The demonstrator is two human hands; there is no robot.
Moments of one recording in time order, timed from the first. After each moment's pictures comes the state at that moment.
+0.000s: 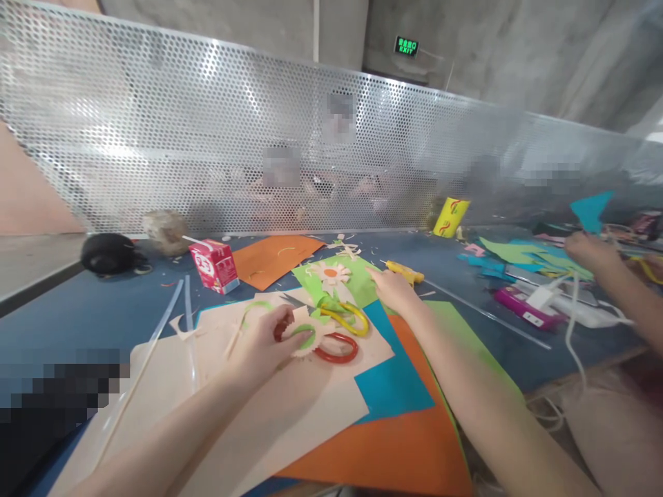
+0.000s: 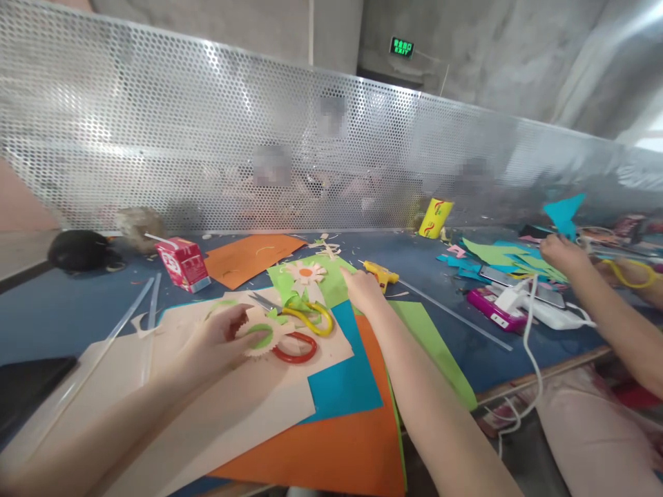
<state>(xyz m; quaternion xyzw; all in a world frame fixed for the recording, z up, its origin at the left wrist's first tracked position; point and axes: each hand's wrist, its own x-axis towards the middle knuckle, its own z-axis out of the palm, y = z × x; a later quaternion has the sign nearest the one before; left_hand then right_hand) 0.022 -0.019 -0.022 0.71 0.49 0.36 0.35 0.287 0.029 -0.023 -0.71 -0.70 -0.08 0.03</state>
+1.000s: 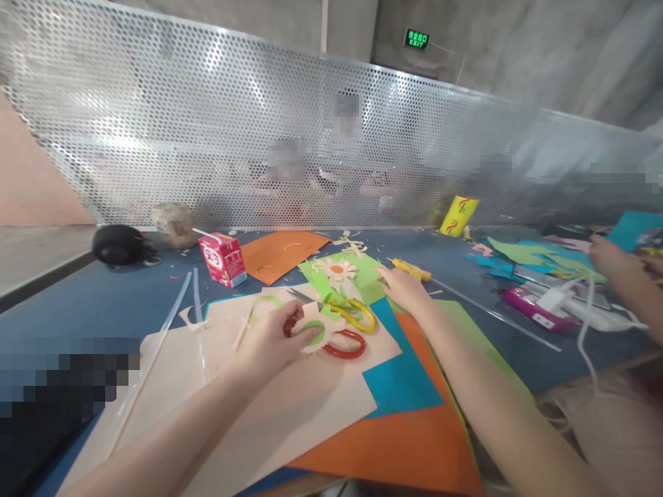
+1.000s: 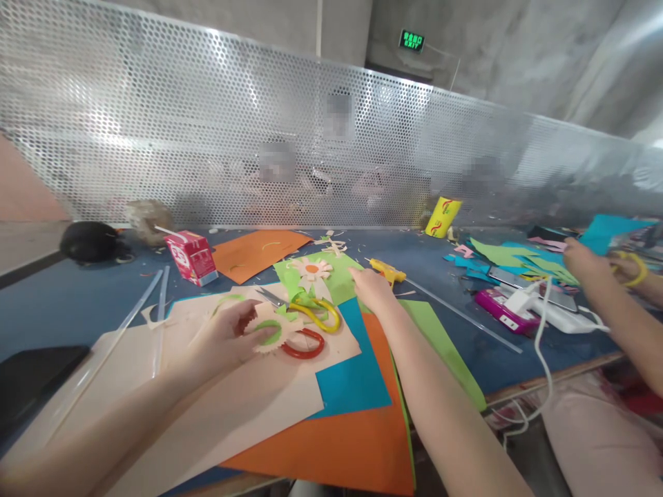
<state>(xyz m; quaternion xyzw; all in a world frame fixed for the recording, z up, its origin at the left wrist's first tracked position) 0.022 -0.021 -0.017 0.75 0.49 0.30 0.33 0.293 0.028 -0.025 -0.70 -0.71 -0.04 0.06</state>
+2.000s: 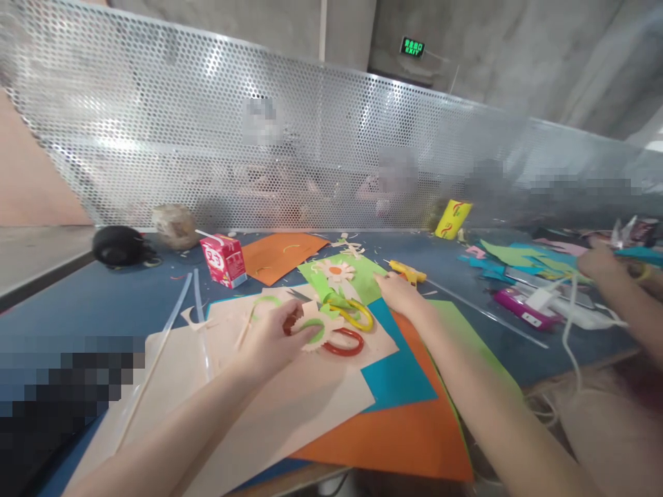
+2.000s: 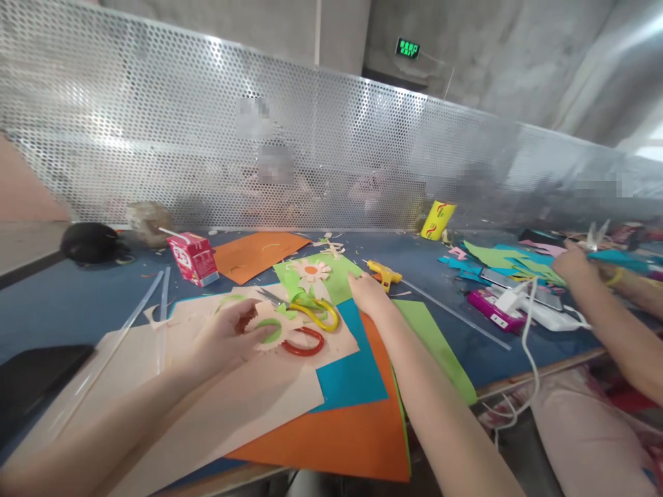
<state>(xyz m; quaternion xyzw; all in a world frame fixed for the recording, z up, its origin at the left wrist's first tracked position) 0.020 -0.019 -0.020 0.76 0.48 0.32 0.31 0.285 0.026 -0.028 -0.70 -0.71 -0.05 -0.01</state>
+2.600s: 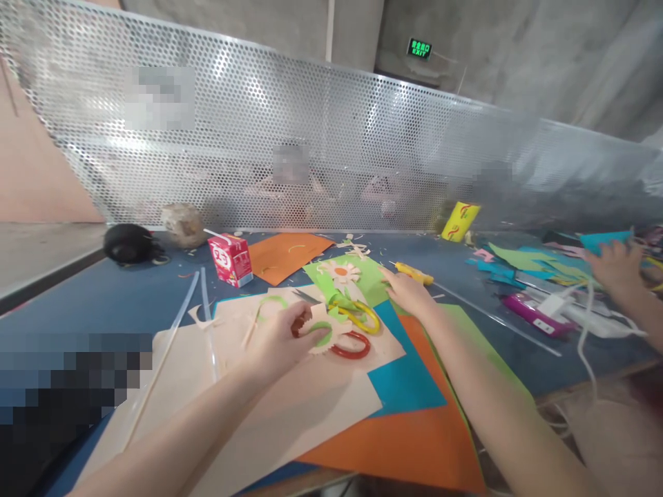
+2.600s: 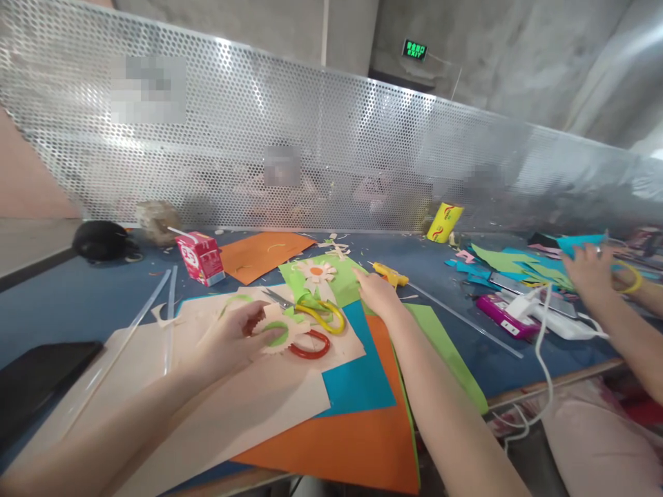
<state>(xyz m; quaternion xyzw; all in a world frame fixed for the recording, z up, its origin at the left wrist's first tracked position) 0.019 -0.020 -0.020 0.77 0.49 0.30 0.29 0.296 0.026 -0.029 -0.69 -0.72 -0.07 0.01</state>
